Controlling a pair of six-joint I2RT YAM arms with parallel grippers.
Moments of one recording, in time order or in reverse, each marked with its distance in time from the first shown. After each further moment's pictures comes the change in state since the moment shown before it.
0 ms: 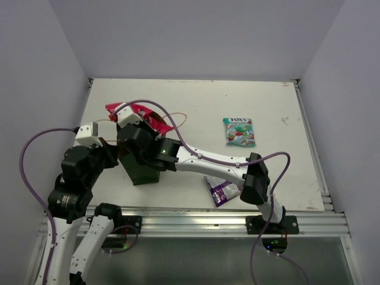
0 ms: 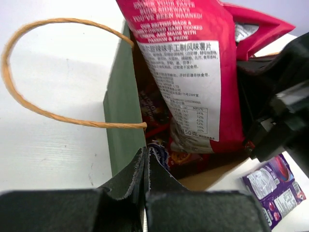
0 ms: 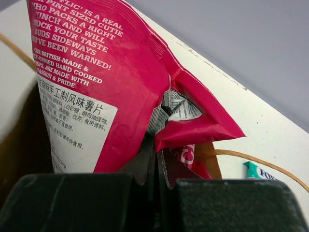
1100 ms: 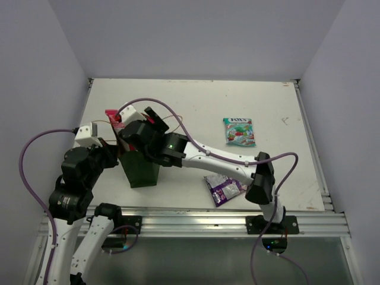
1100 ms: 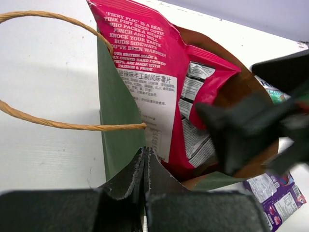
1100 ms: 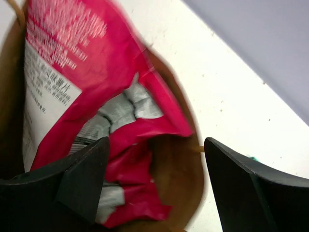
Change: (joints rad) left arm 0.000 -0.019 -0.012 0.024 -0.012 -0.003; right arm -0.018 -0.011 0.027 -0.222 -0.163 0.061
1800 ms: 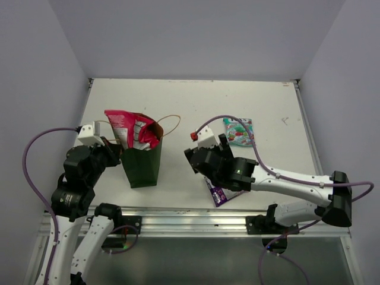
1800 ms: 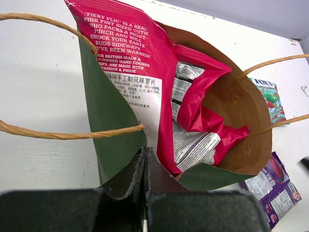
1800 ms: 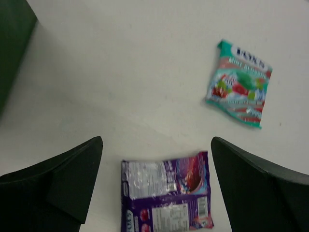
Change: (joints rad) left arm 0.000 0.011 -0.025 0.044 0.031 -0.002; right arm -0.029 -0.785 -0.897 0.037 0.096 0.335
